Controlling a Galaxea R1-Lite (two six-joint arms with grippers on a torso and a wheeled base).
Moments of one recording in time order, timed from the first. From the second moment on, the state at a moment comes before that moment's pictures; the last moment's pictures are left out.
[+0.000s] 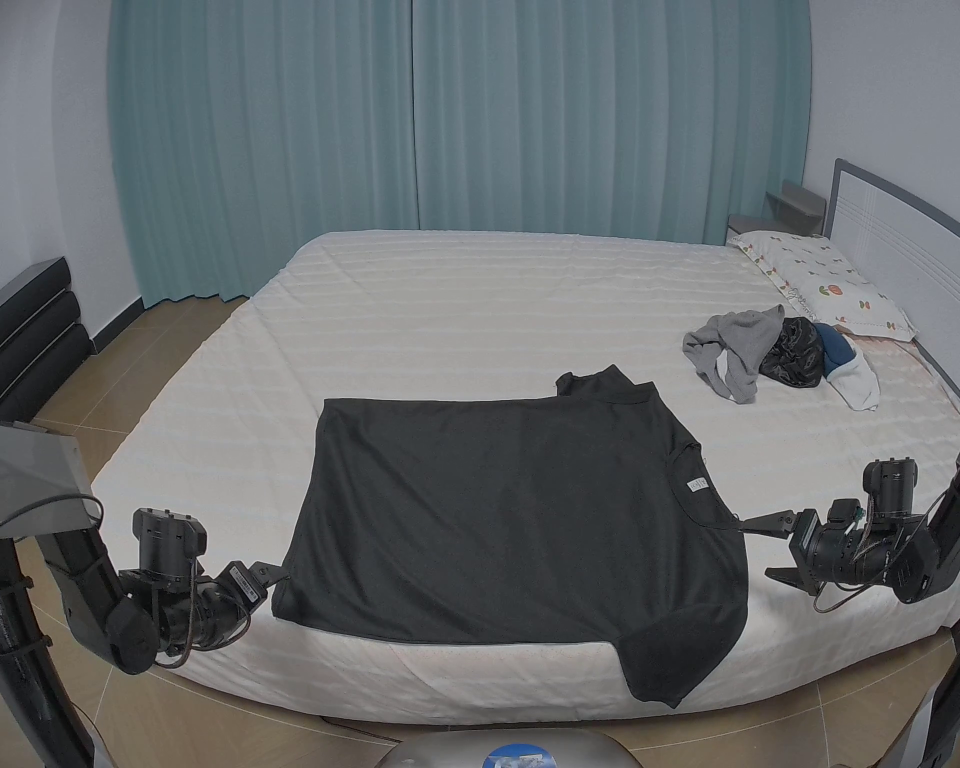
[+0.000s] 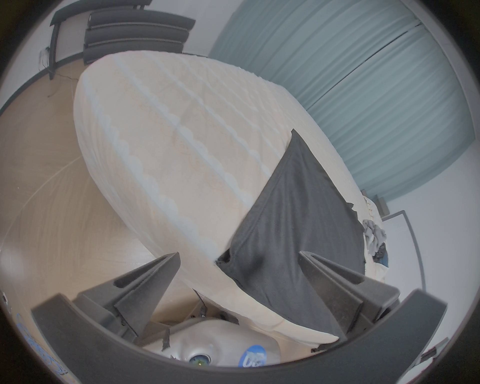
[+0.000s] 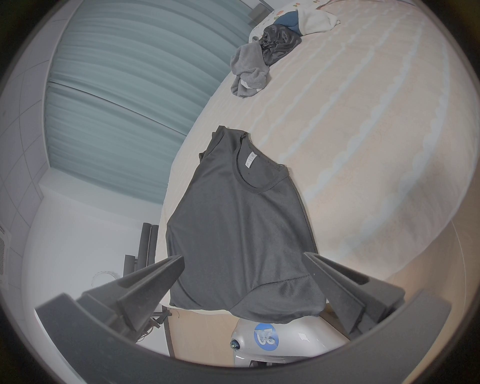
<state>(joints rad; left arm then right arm) -0.09 2.05 -0.27 -0.99 -0.06 -0.85 -0.11 1.96 -0.37 -0.90 0.52 0.72</state>
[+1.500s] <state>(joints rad) -0.24 2.21 -0.28 -1.13 0.19 -0.95 -0.11 2.03 -0.35 -0.98 0.47 0.67</state>
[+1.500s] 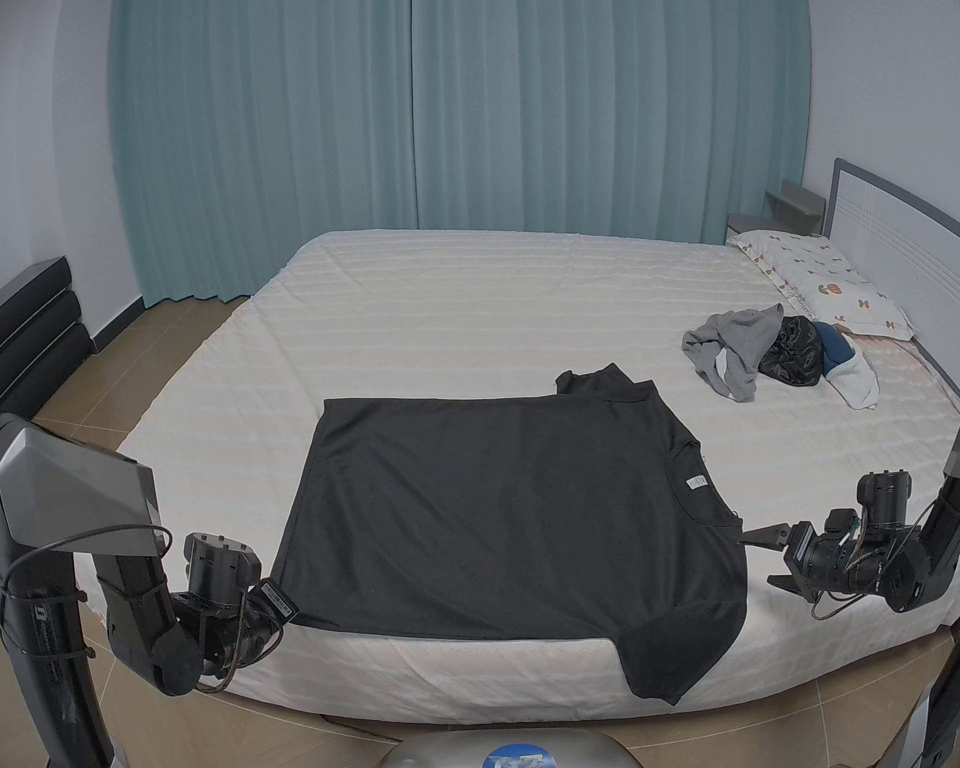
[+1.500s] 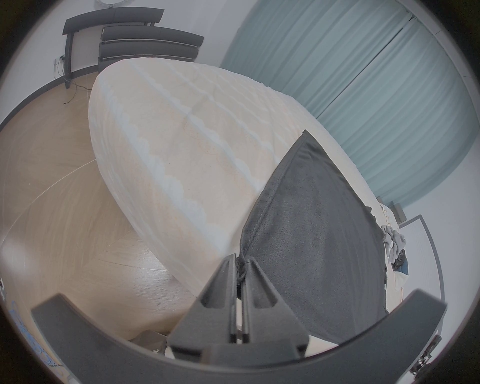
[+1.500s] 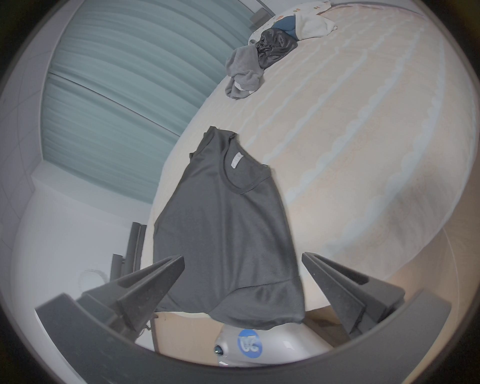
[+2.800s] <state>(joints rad) -0.21 2.21 -0.26 -1.13 0.17 -0.96 -0.05 2.26 -0.55 -1.11 0.31 0.78</state>
